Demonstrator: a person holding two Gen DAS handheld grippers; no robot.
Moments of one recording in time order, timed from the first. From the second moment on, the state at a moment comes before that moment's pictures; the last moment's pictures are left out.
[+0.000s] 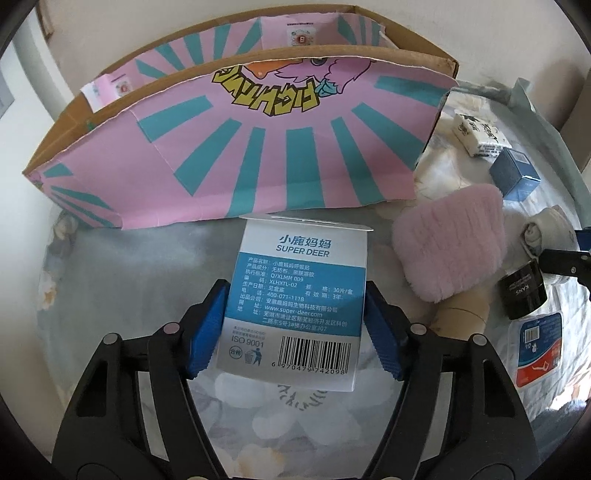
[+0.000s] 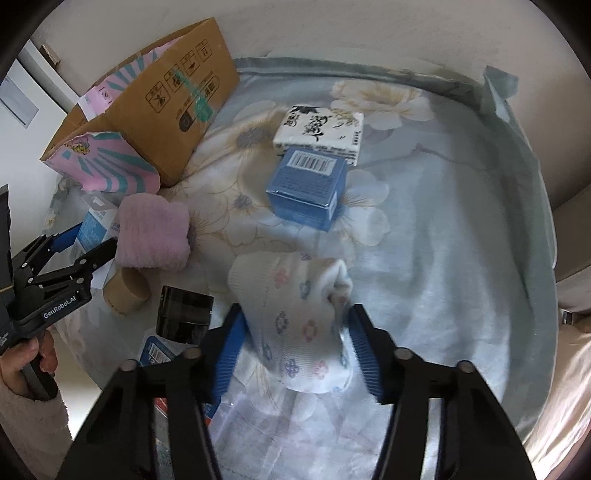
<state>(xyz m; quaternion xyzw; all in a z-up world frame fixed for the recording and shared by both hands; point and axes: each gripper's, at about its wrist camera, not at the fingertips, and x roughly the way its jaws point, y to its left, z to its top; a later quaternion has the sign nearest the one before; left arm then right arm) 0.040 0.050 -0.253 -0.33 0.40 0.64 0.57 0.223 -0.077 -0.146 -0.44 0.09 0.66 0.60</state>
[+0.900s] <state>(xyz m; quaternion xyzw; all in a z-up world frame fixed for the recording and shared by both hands) 0.017 0.020 -0.104 -0.29 0.33 0.64 0.63 0.169 -0.129 -0.044 -0.39 0.14 0.60 0.68</state>
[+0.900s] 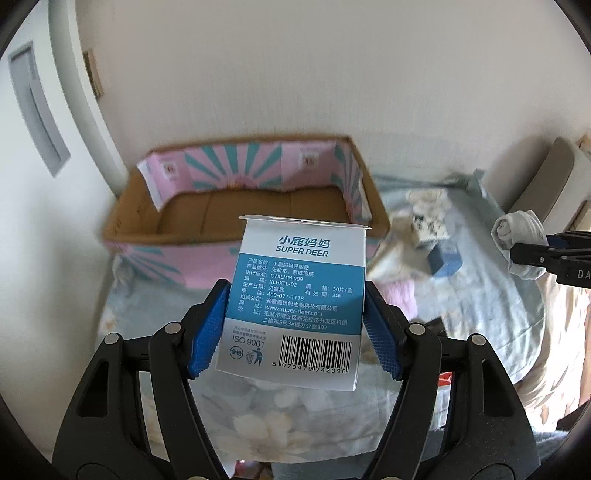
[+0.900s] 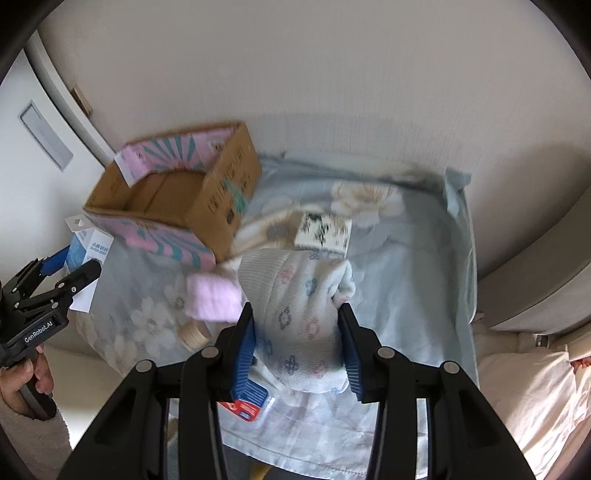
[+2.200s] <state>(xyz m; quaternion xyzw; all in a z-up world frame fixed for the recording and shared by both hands) -0.102 0.185 -0.143 -0.28 0.41 0.54 0.68 0.068 0.060 -0.121 -0.35 0.30 0.49 0.74</state>
